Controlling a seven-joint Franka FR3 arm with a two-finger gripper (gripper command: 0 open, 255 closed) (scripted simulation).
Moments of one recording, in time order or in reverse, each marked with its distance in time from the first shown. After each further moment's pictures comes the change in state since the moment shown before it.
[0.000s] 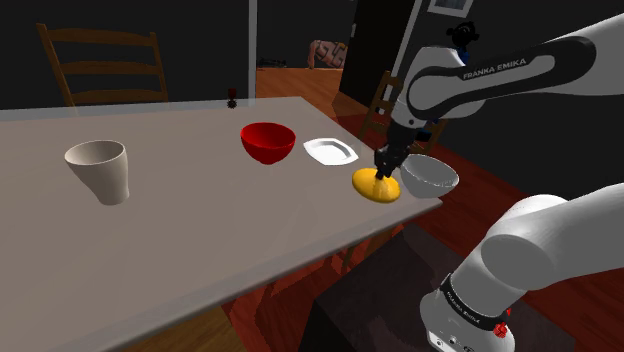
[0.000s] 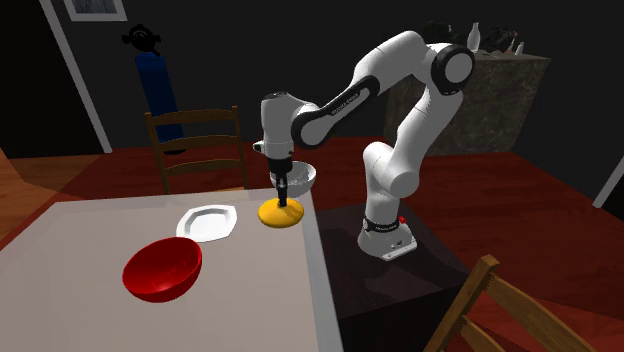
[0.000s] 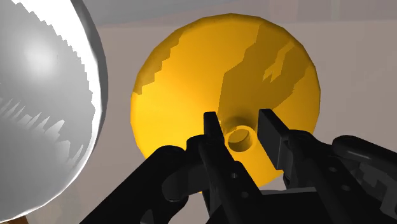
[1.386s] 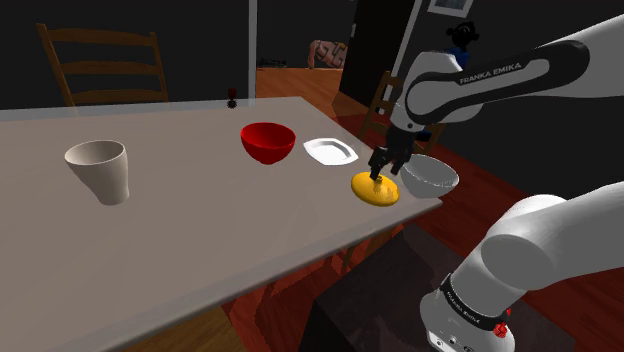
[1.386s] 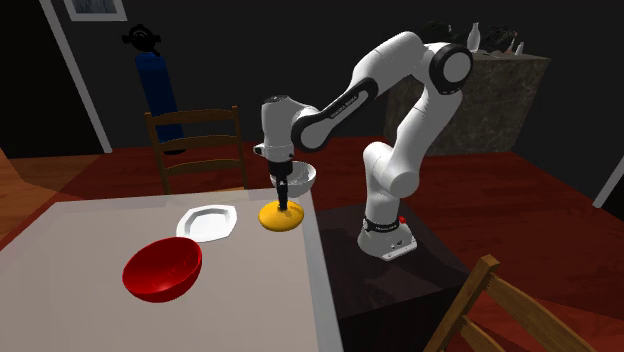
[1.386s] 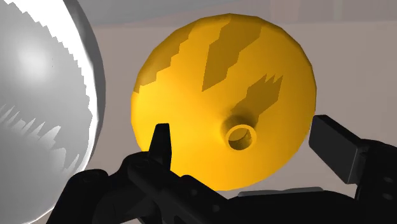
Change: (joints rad) arm -0.001 0.014 -0.004 -0.018 -0.001 0.031 -0.004
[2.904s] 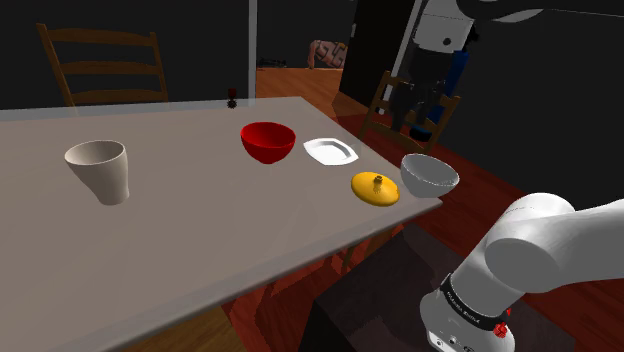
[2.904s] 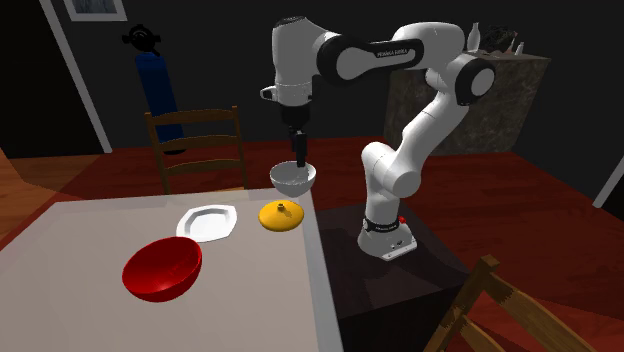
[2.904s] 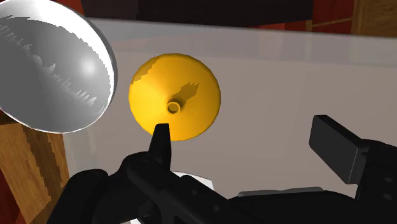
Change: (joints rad) arm 0.067 -0.213 0.175 0.363 0.020 -0.604 0.112
